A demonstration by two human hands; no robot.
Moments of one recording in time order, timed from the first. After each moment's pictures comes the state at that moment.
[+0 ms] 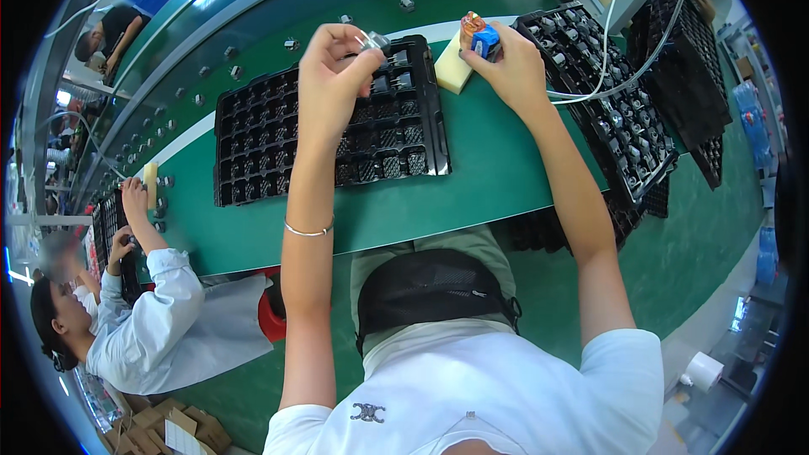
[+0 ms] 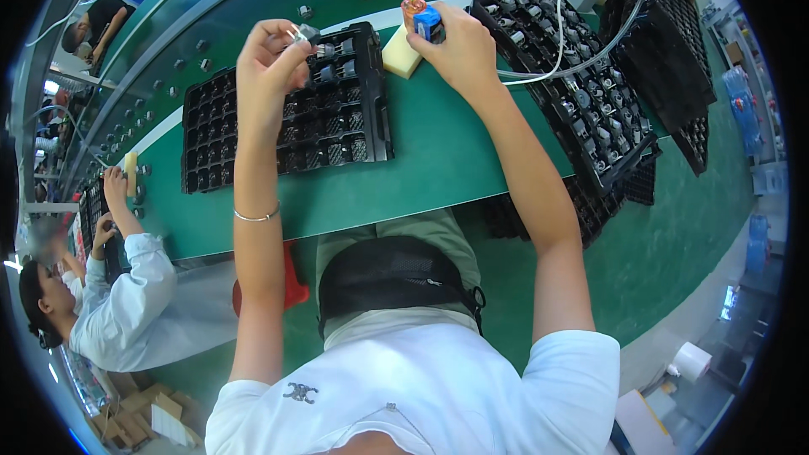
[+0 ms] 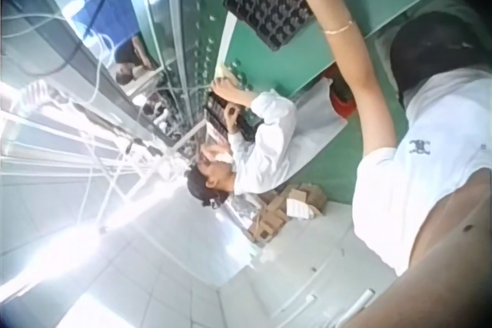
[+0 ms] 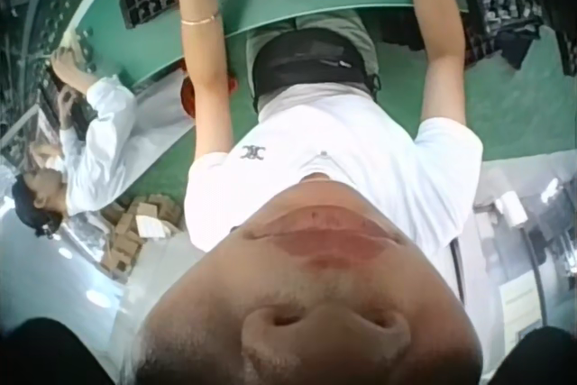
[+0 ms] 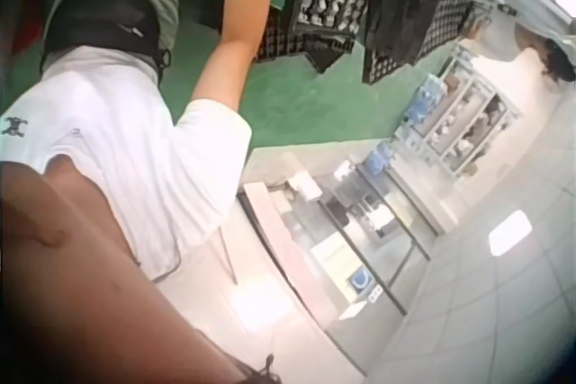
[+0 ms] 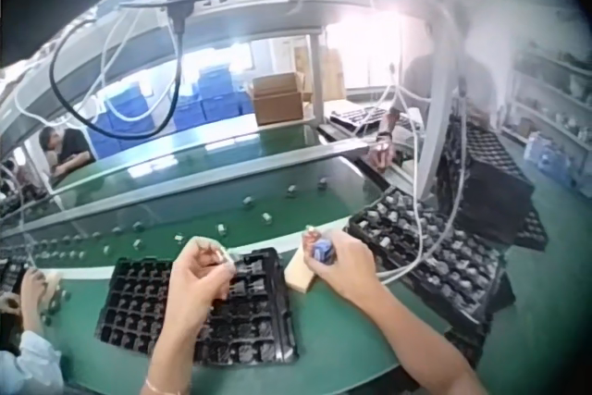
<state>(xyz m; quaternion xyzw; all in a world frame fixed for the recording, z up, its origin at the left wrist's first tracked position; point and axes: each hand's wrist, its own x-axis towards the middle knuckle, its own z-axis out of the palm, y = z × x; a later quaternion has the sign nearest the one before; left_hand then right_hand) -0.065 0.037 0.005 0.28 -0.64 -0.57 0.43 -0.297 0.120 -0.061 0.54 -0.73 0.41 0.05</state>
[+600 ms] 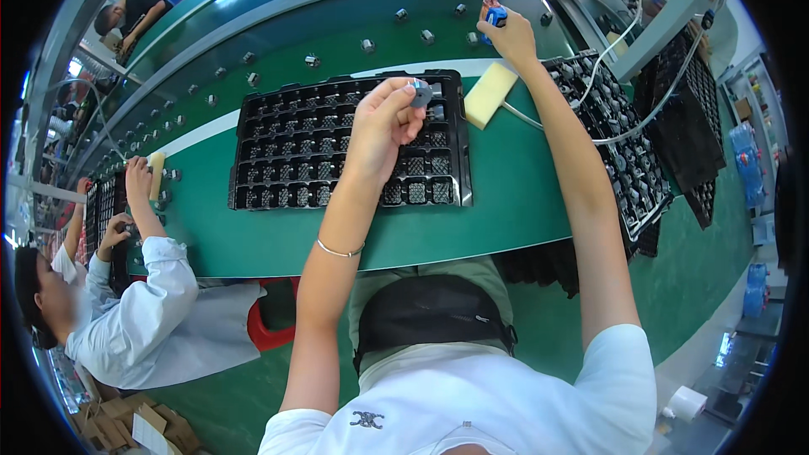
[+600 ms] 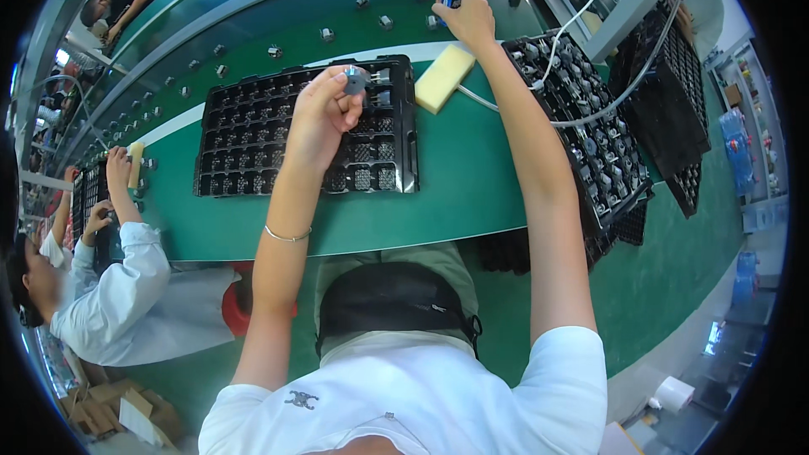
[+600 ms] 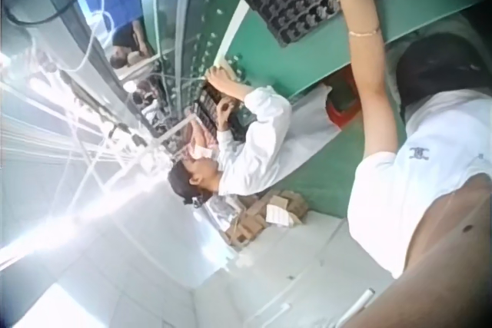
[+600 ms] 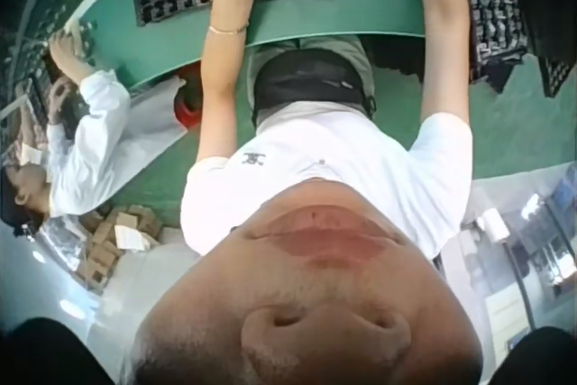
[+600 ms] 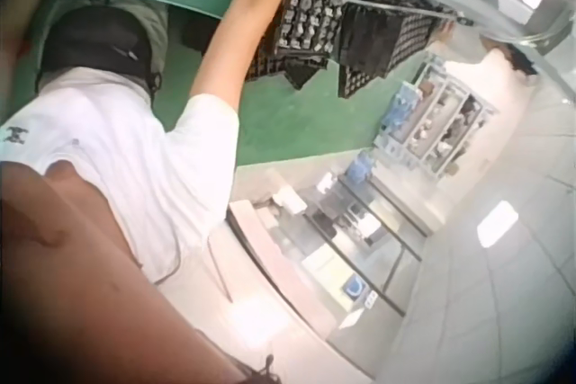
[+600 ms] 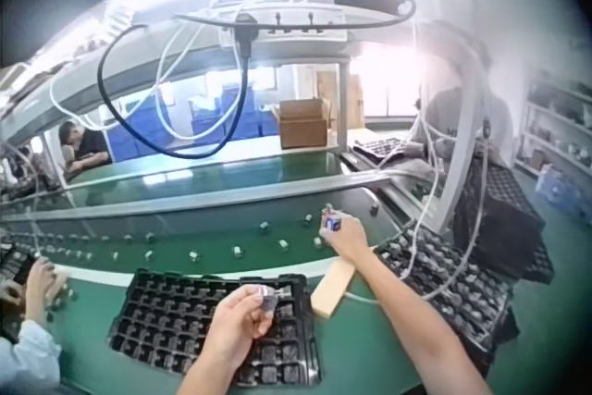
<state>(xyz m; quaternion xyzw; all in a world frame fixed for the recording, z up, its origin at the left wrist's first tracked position) -0.057 0.037 -0.042 0.20 -0.44 -0.79 0.38 -0.372 -0.017 -0.073 0.52 -0.75 0.41 0.02</state>
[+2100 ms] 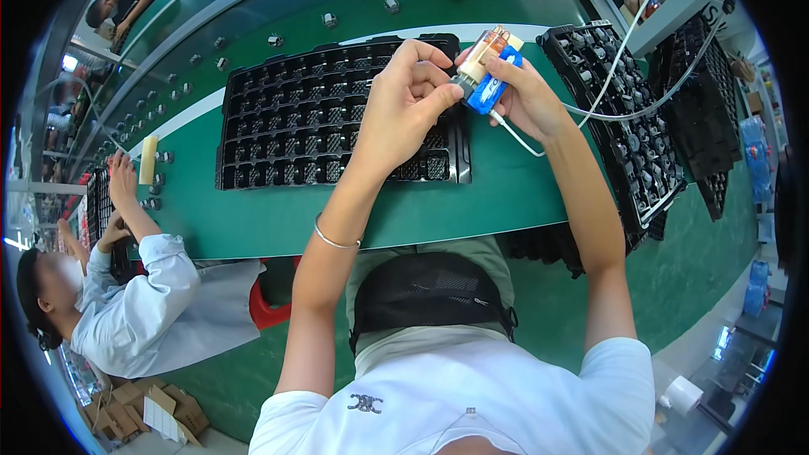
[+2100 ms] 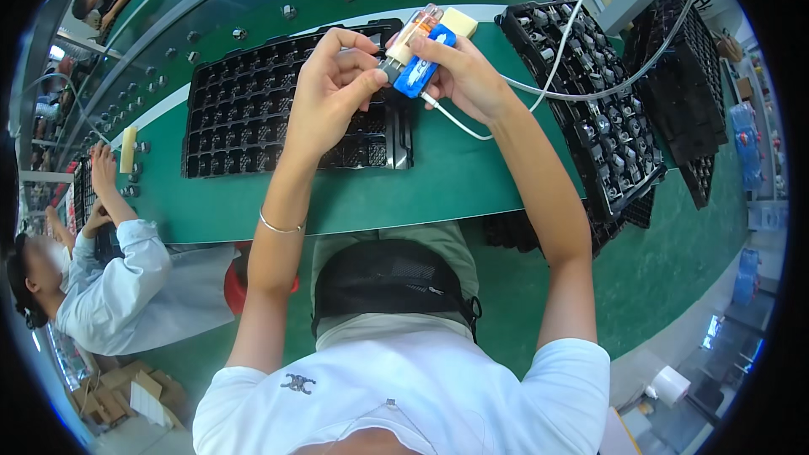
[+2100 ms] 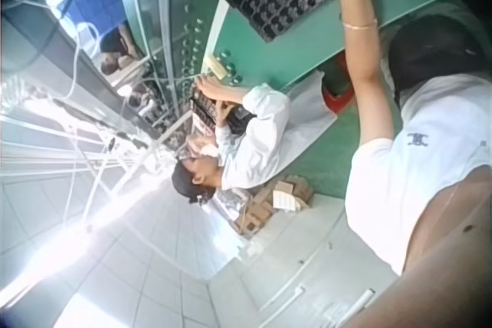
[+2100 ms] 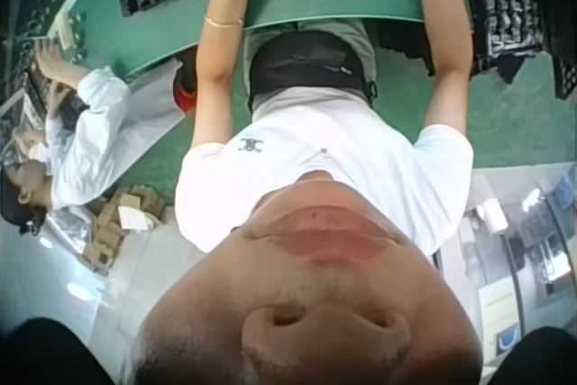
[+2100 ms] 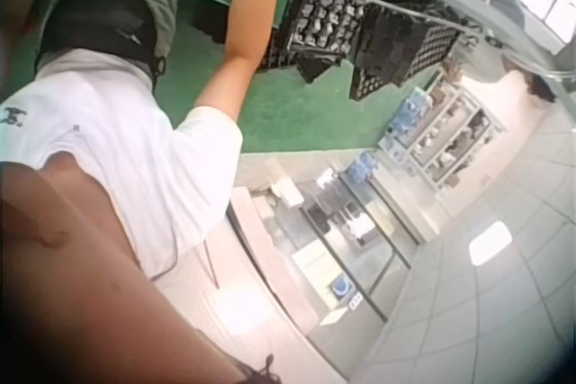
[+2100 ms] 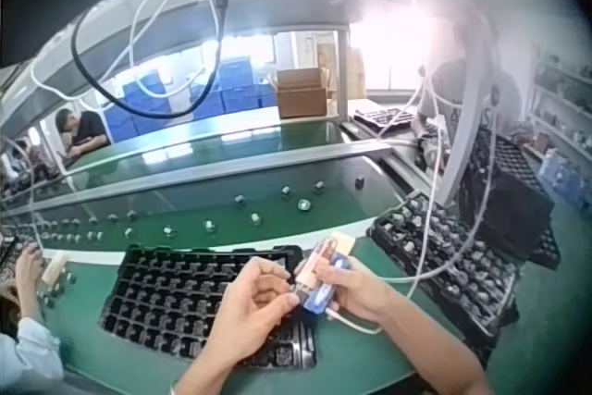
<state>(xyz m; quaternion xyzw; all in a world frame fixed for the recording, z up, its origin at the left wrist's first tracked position) -0.075 0.065 -0.022 0.24 -0.68 -0.60 0.34 -0.270 0.125 -0.045 0.41 -0.40 0.56 -0.59</state>
